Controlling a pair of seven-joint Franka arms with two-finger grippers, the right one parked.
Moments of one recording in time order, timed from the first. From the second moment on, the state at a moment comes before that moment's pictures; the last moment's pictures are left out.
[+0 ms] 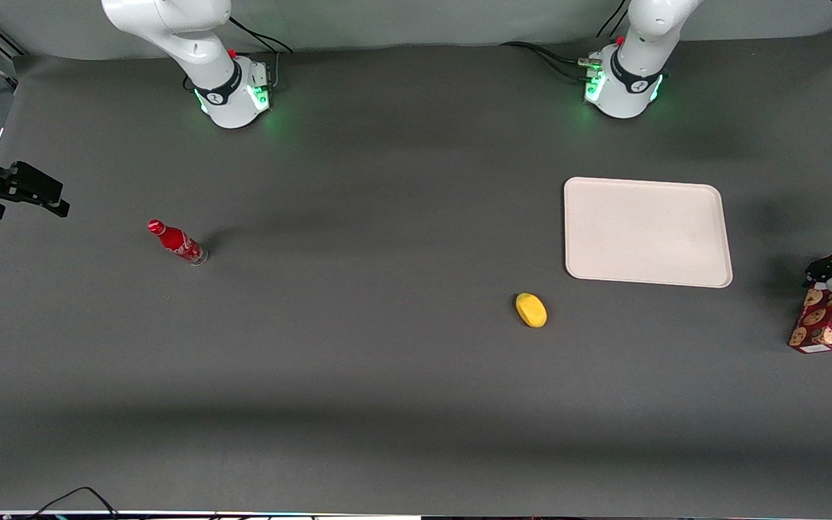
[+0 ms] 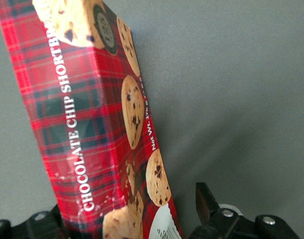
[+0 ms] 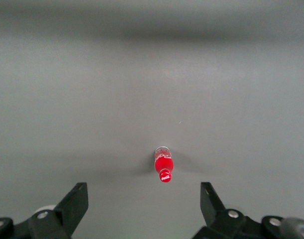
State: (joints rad) arm 0.83 0.67 -0.29 -1.79 0.26 2.48 1.20
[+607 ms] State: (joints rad) arm 0.83 0.65 -0.29 -1.78 0.25 2.48 1.14
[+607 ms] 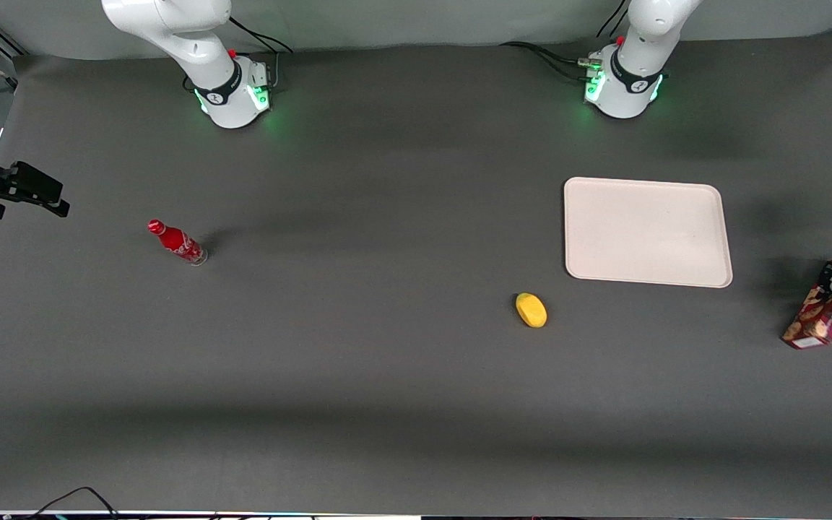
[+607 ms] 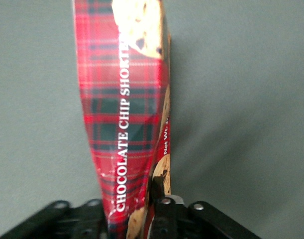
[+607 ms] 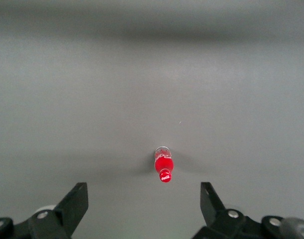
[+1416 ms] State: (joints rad) arm 0.81 0.31 -0.43 -1.66 0.25 1.83 0.83
